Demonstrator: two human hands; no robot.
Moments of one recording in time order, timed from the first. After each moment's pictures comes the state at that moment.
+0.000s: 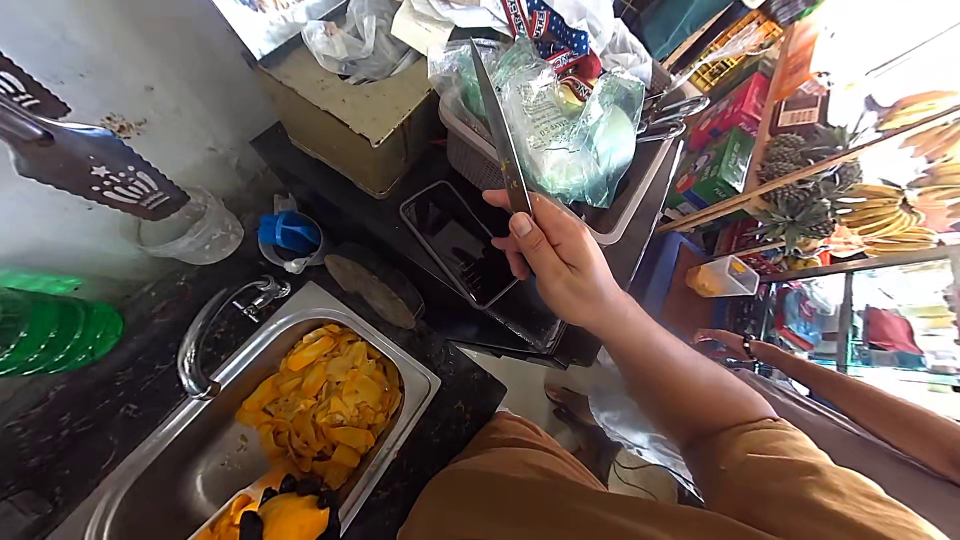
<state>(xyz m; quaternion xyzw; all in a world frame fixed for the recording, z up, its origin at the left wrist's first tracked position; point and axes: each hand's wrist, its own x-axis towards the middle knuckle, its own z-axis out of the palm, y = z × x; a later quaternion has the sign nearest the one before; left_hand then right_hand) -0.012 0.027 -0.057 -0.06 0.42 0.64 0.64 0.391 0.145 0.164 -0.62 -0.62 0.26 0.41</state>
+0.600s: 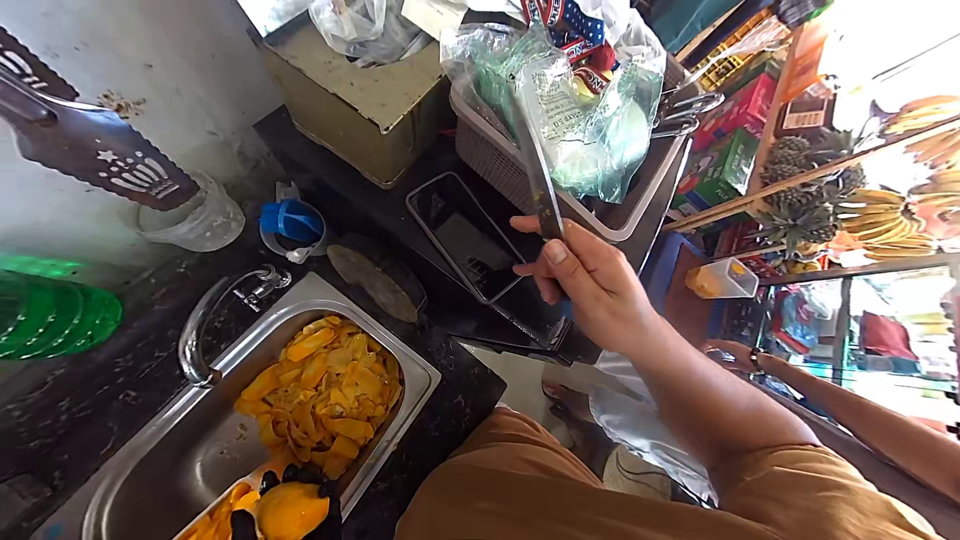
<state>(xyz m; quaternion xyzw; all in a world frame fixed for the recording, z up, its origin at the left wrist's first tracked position) -0.011 0.025 -0.054 -0.07 0.40 0.64 0.65 0.399 0.113 0.163 -0.61 -0.61 0.31 0.40</state>
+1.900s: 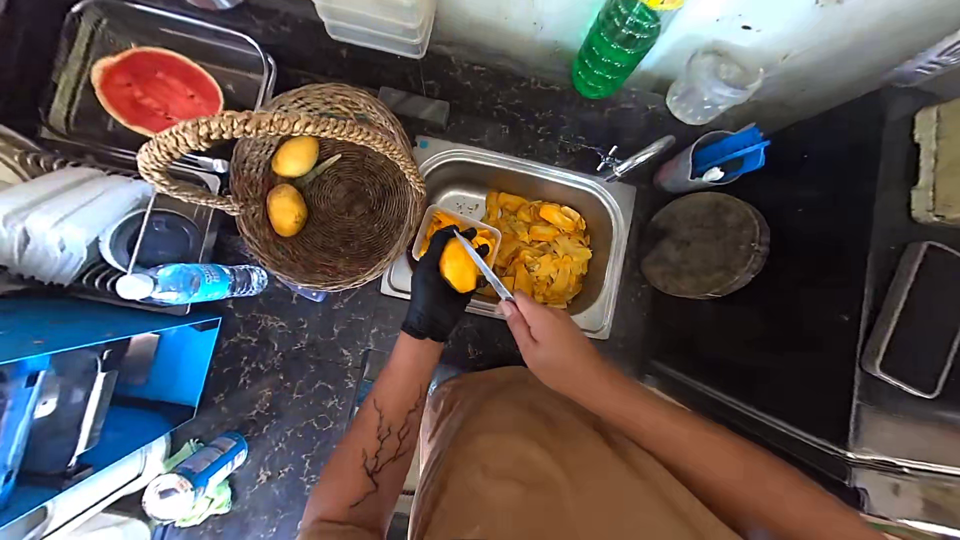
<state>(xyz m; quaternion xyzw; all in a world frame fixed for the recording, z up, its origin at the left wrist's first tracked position) -0.121 -0.034 -0.024 -0.06 0.39 0.73 0.56 0.052 0.026 0.055 -0.36 -0.82 0.44 -0.11</state>
